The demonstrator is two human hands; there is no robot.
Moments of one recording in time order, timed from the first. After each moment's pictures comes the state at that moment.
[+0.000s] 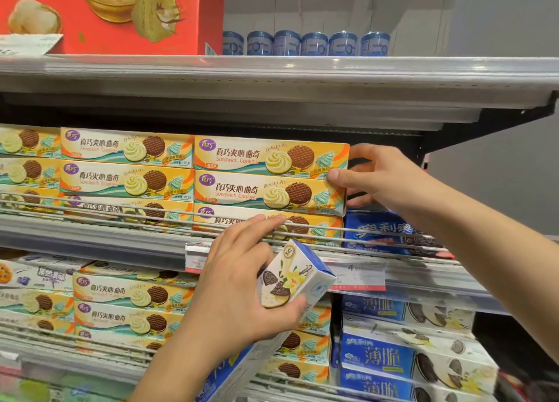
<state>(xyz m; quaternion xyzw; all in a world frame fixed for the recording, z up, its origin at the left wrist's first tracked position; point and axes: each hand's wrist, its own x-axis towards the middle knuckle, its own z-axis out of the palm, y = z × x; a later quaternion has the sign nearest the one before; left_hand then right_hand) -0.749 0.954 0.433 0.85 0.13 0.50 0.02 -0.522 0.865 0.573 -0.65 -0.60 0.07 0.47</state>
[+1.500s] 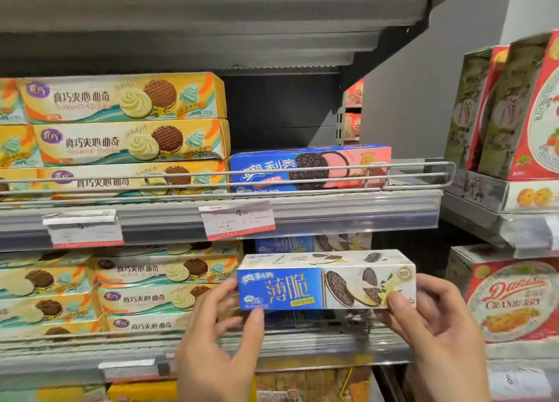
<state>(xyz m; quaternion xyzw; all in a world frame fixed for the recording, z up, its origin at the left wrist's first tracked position) -0.664 0.851 0.306 0.69 0.23 0.58 0.37 -0.489 0.693 0.310 -0.50 -0.25 0.00 0.83</state>
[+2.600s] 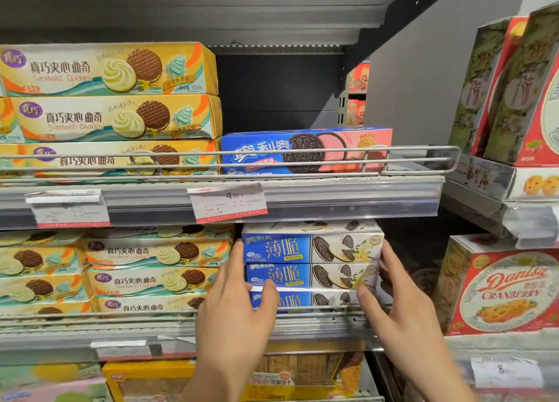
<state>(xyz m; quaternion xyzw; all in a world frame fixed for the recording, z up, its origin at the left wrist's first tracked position) -0.631 0.856 0.318 0.82 0.37 0.38 0.22 -0.455 0.698 0.300 -0.78 -0.39 -0.06 0.48</state>
